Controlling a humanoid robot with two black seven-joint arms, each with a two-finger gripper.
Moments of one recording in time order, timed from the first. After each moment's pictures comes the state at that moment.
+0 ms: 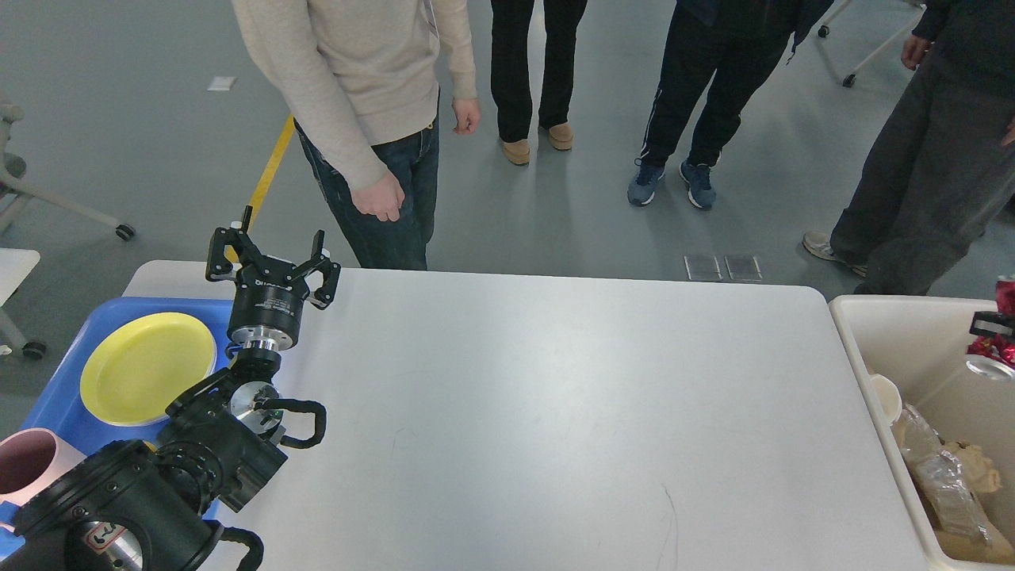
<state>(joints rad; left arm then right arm) -0.85 -0.09 -0.81 0.10 -0.20 -0.79 -0.56 0.96 -0.67 -0.88 0.44 -0.51 -0.07 0.11</state>
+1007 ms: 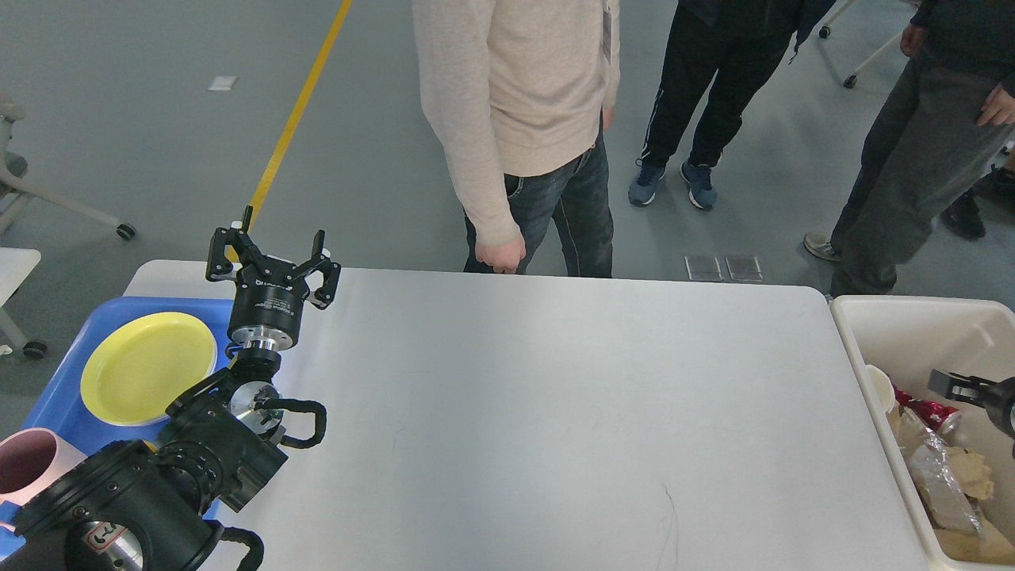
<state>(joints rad) -0.85 -0.09 -0.81 0.10 -0.20 -0.79 -0.56 0.82 -0.58 -0.81 0.36 -0.50 -0.07 0.10</state>
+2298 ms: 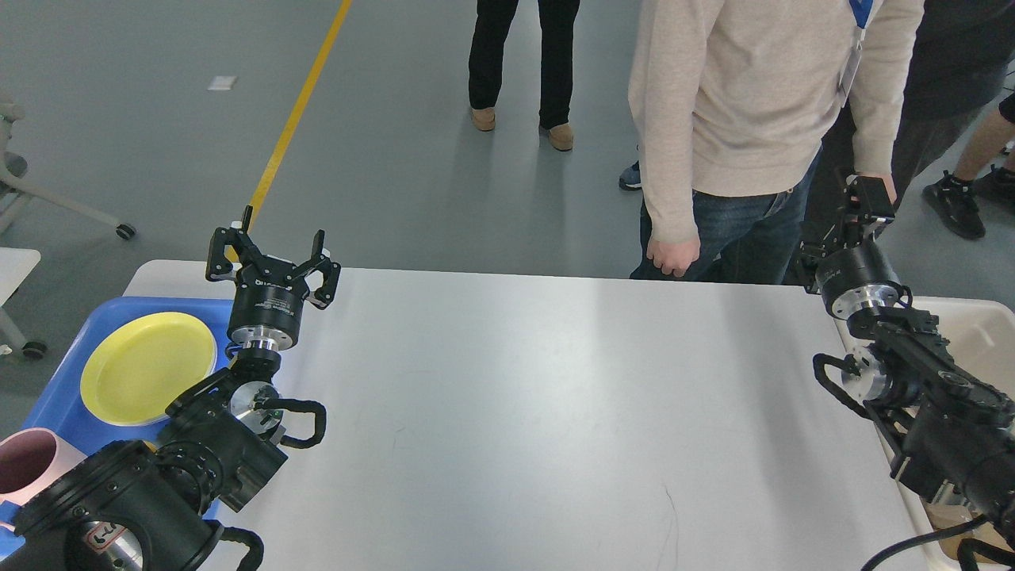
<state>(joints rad) -0.85 -0.09 -0.81 0.10 -0.20 -0.79 -0.56 0.63 -0.33 0.87 0.63 -0.50 -0.05 0.47</state>
